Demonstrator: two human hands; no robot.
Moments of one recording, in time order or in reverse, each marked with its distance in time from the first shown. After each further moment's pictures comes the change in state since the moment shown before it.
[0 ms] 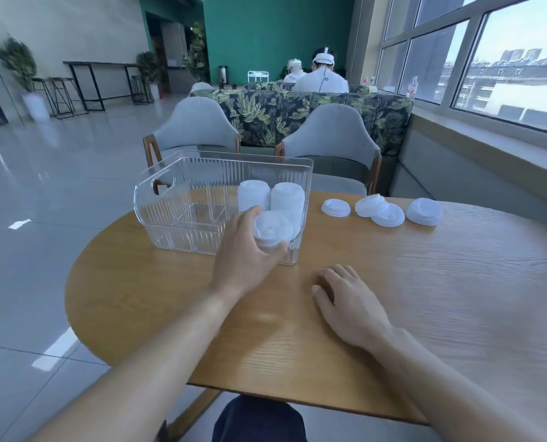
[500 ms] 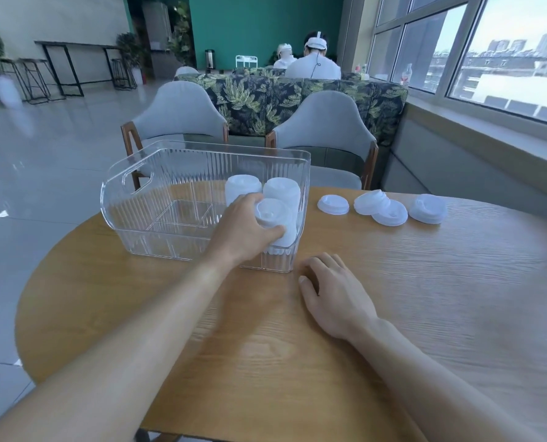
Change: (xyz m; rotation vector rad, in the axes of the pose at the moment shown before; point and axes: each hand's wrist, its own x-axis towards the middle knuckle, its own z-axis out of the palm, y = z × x) left_hand 0.074 -0.012 0.021 0.012 -0.201 -0.082; right_hand 0.045 -0.001 0.018 -0.004 0.032 0.003
